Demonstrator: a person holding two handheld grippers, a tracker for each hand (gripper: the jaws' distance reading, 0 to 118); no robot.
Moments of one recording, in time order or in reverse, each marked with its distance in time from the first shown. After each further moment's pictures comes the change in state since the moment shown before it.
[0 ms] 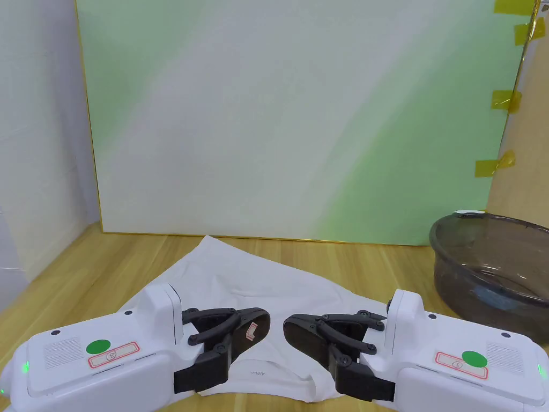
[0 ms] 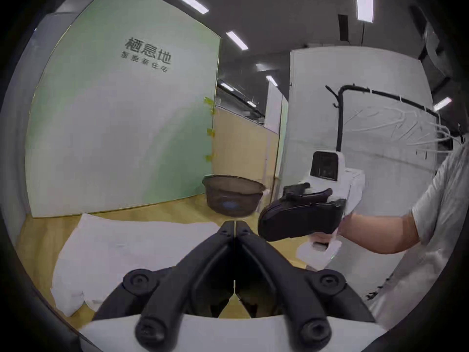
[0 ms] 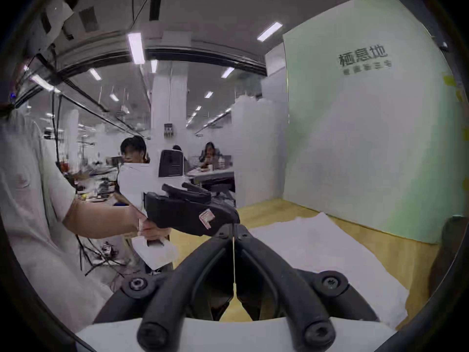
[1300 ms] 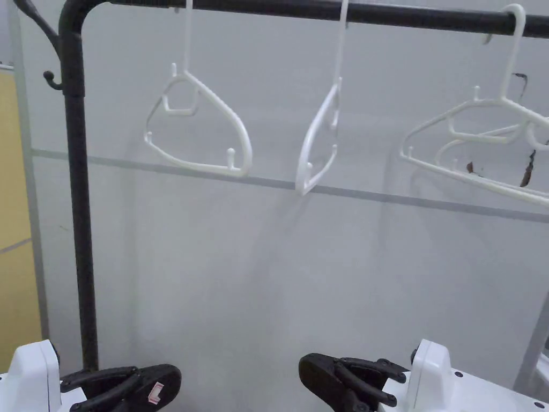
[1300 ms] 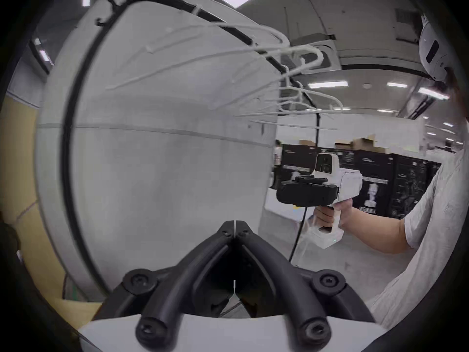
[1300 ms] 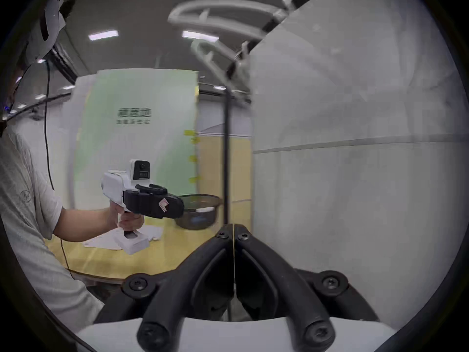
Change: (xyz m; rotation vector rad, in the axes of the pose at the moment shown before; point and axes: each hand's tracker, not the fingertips) left arm 0.361 0.038 -0.274 -0.154 -1.408 -0.182; right arm -0.369 -0.009 0.431 0.102 -1.625 -0.093
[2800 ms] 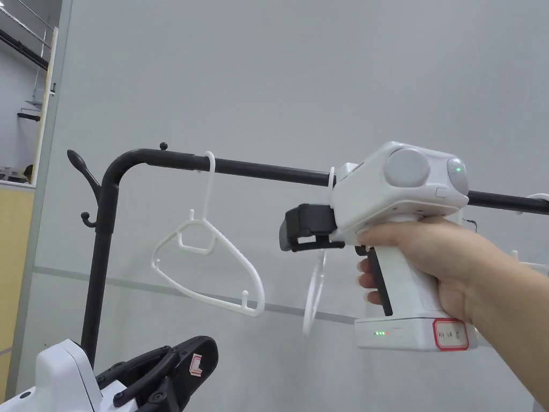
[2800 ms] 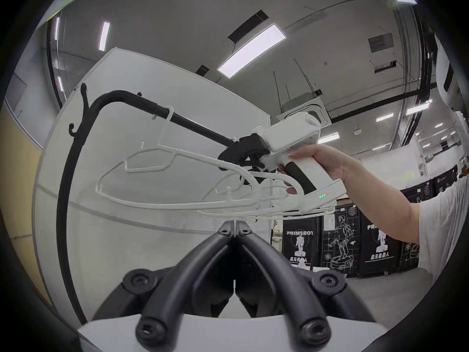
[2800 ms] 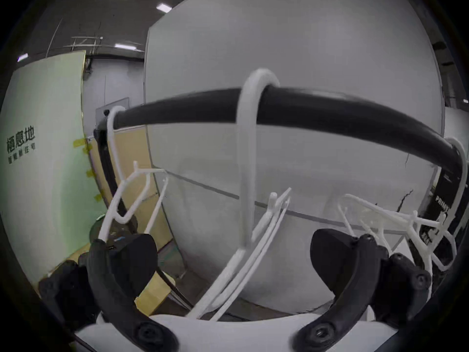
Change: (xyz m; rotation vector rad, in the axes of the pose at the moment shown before) left arm 0.039 0.095 0.018 0.466 0.053 -0.039; right arm -0.038 0.333 -0.119 -0.336 -0.616 -0.081
